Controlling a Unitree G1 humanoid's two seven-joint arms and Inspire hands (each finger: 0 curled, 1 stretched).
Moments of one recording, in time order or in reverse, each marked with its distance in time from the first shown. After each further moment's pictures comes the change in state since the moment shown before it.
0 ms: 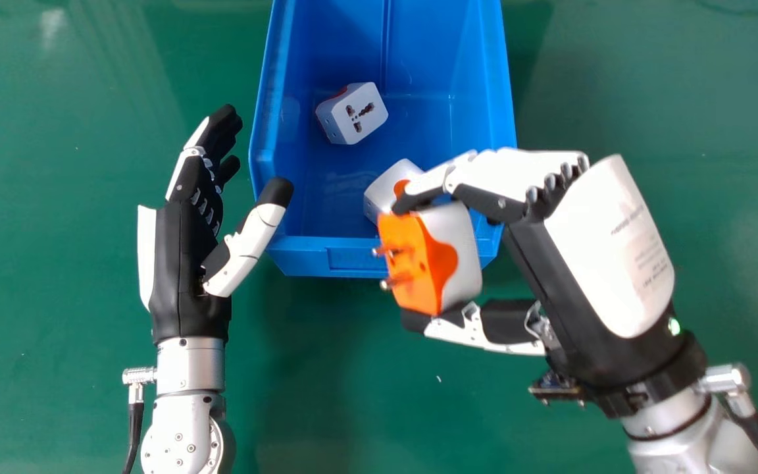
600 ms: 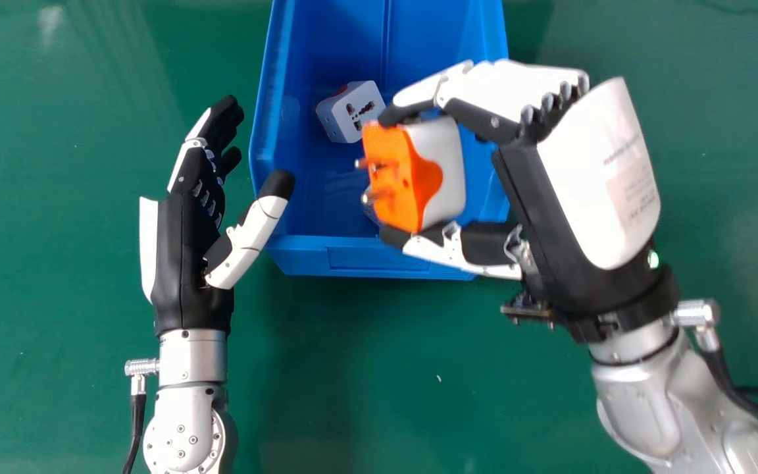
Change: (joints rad) left arm -0.021 -0.002 0.000 0.005 -0.005 0.001 -0.002; right arm -0.233 0.066 0.001 0.138 -0.078 0.047 -0.107
